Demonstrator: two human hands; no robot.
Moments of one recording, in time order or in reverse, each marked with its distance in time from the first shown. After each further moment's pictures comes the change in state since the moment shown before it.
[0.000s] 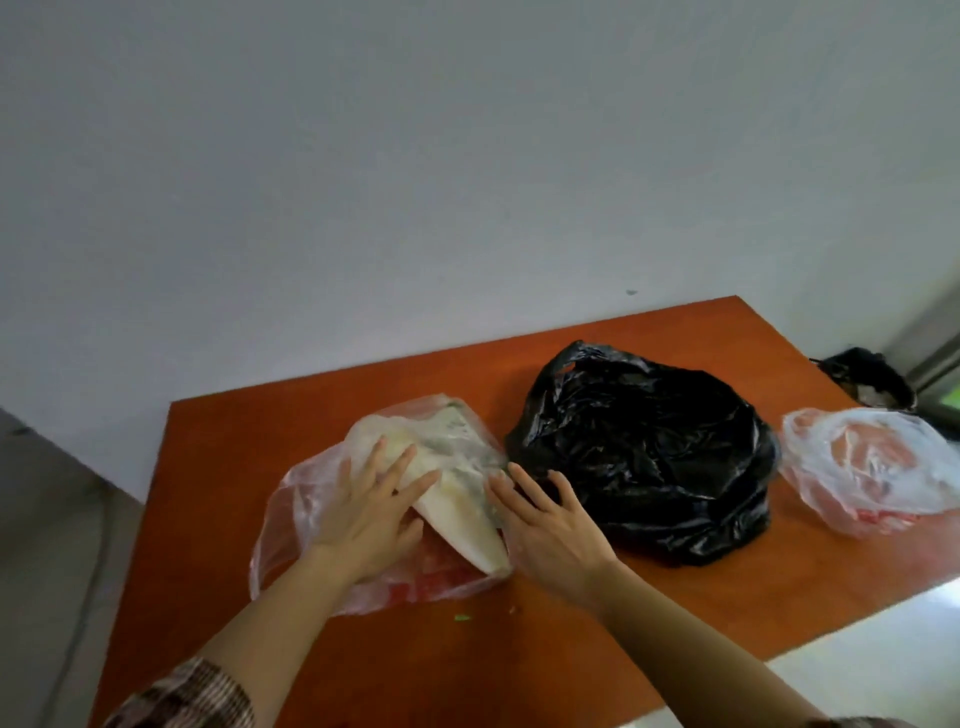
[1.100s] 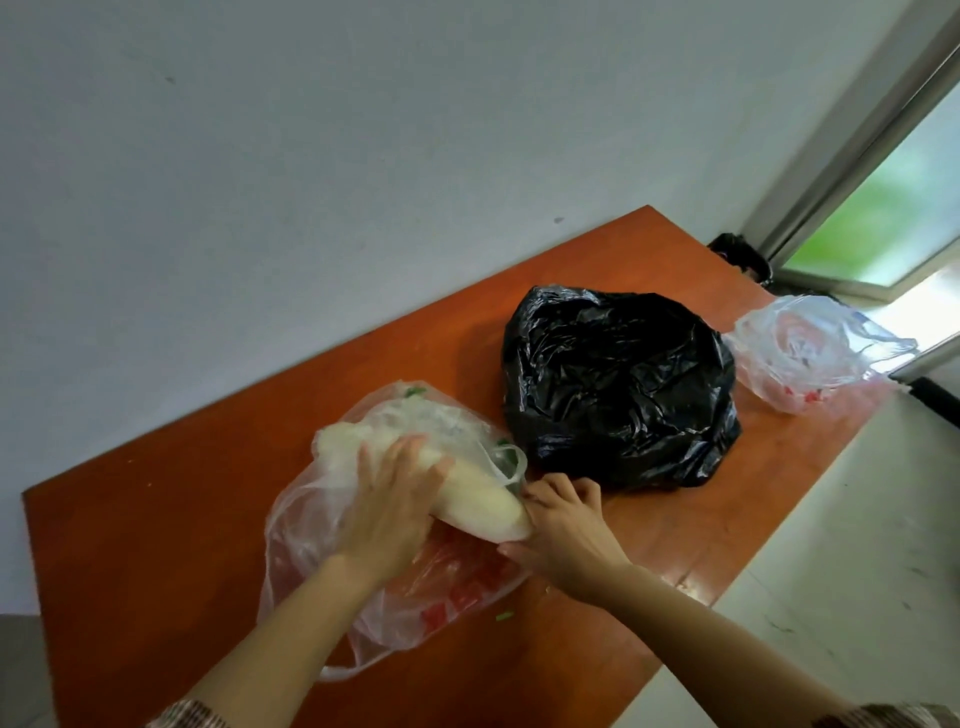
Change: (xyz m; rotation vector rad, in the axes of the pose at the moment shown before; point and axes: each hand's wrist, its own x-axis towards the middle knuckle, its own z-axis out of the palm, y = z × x) left_hand 0.066 -0.032 0.035 -0.169 0.155 0.462; right_hand 0.026 -0.042 0.014 0.394 -0.014 0.530
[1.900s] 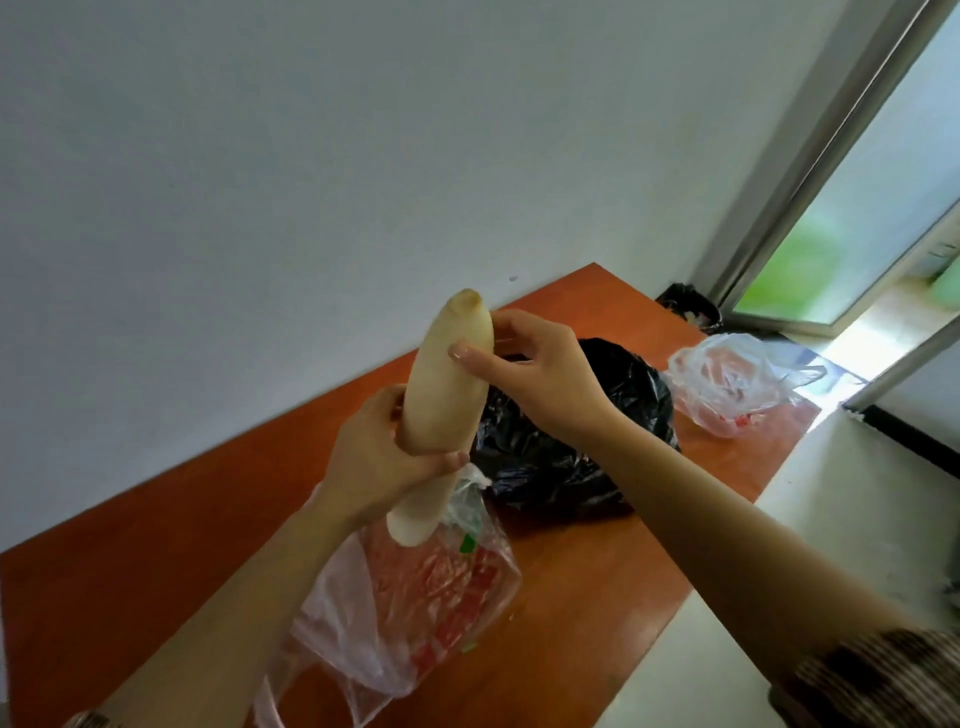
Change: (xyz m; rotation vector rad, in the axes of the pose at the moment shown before) left_hand 0.044 0.058 -0.138 -0.724 0.232 -0.239; right_hand 0.009 -0.029 -0.206 0.919 0.482 -0.123
